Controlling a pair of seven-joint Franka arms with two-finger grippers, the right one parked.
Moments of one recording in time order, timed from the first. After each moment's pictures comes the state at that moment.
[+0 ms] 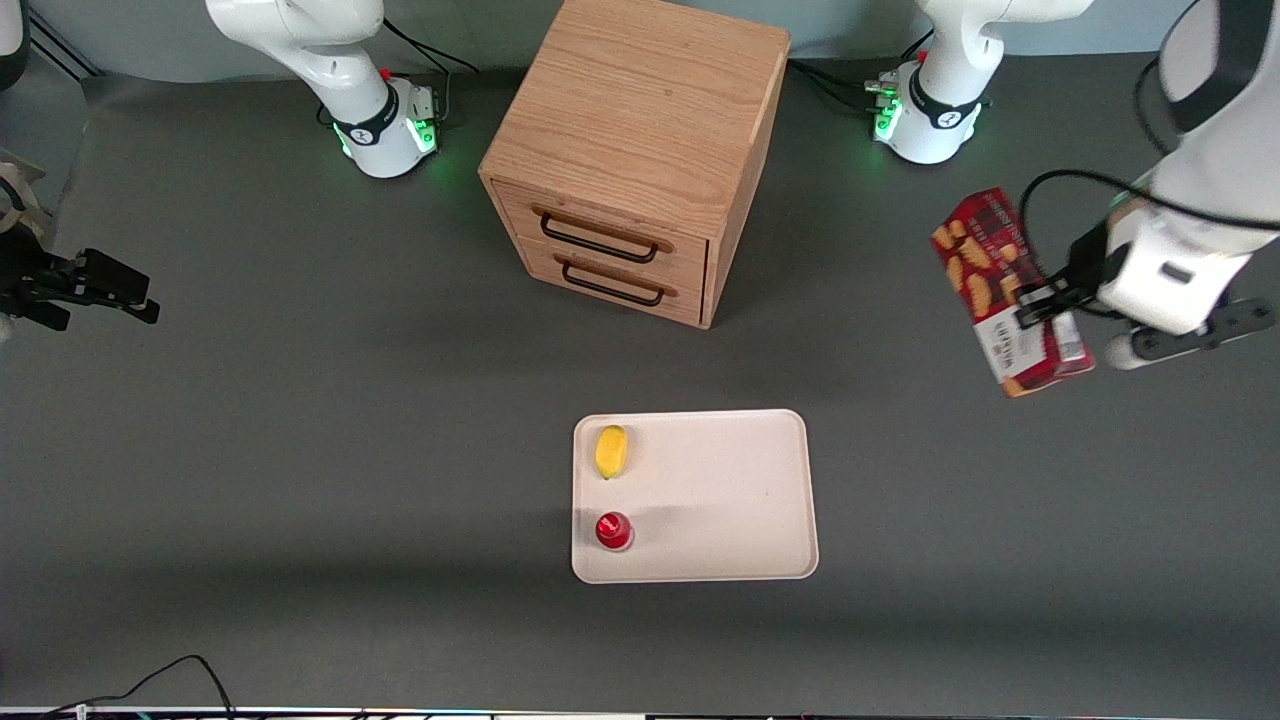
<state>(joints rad) -0.12 0.12 -0.10 -1.56 -0.05 1.67 -0.54</state>
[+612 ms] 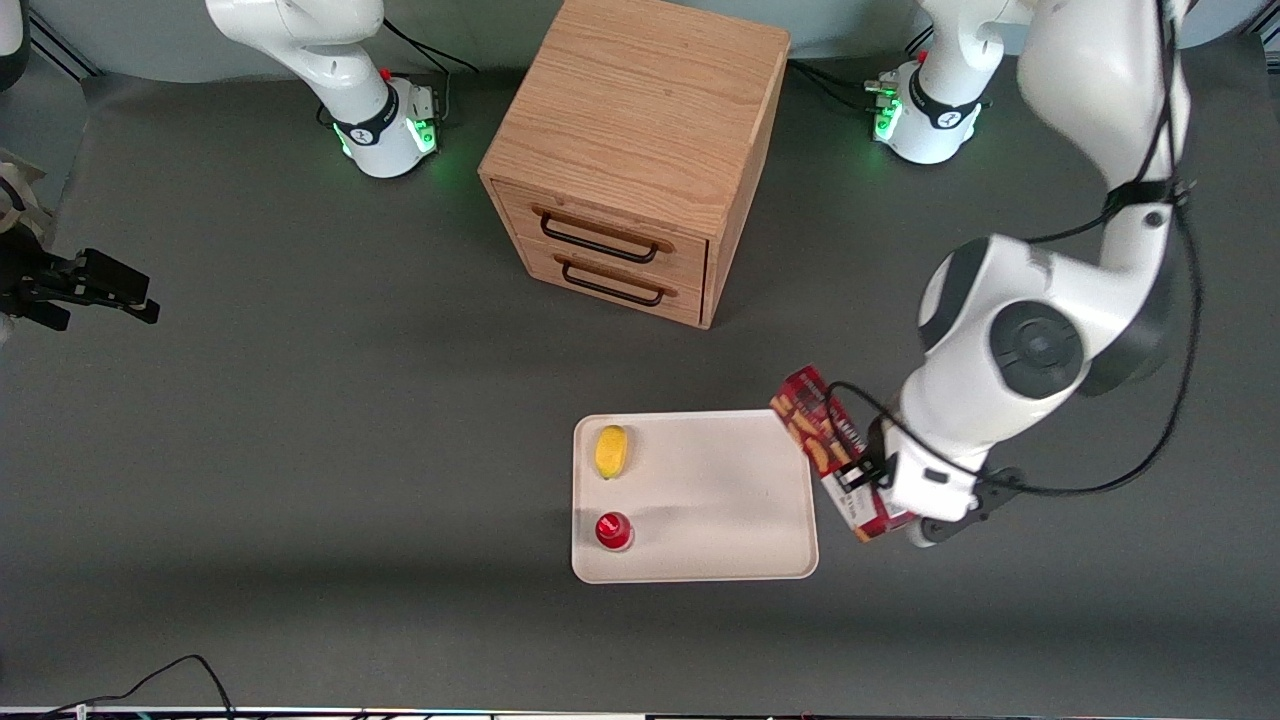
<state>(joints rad) -0.22 0.65 -0.22 -1.22 0.10 1.98 -0.94</state>
